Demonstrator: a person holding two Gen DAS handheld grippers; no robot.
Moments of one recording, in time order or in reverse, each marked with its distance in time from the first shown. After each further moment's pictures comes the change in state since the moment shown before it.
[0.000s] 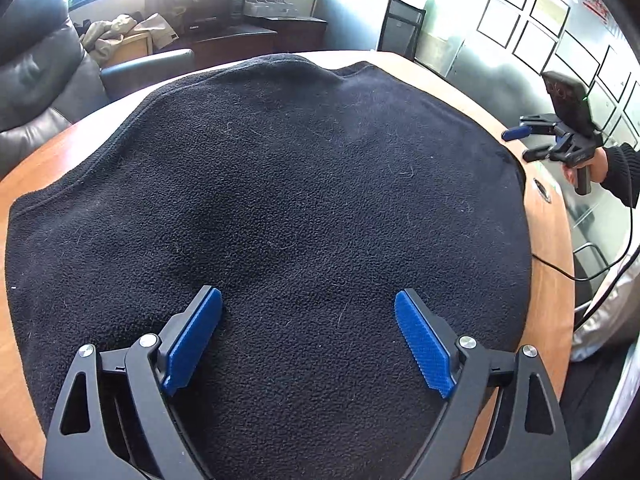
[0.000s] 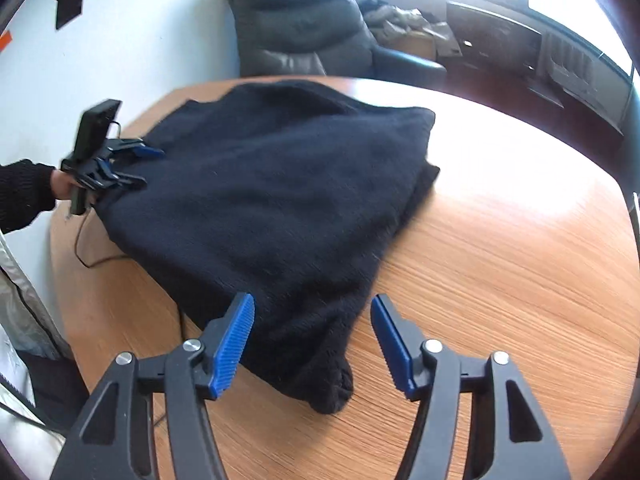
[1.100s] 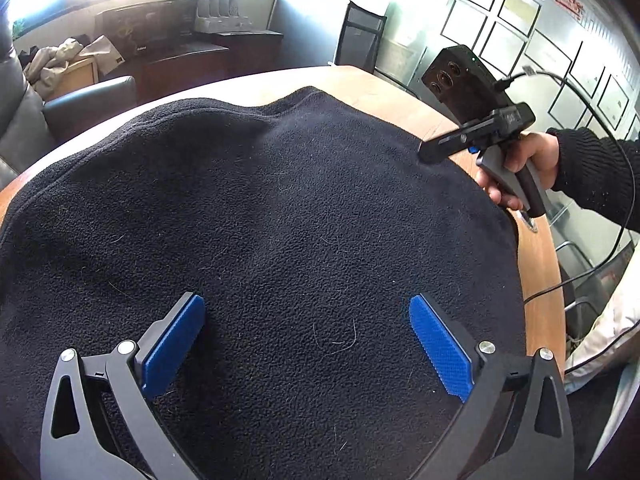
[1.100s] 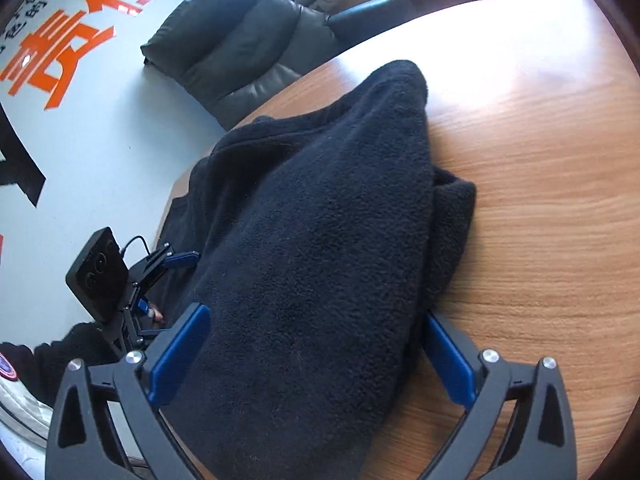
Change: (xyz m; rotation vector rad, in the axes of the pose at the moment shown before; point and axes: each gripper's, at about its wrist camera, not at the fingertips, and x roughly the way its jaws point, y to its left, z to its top) left arm 0.036 -0.018 0.049 0.060 -0.051 -0.153; right arm 0.117 -0.064 0.084 0.444 -0.004 0.356
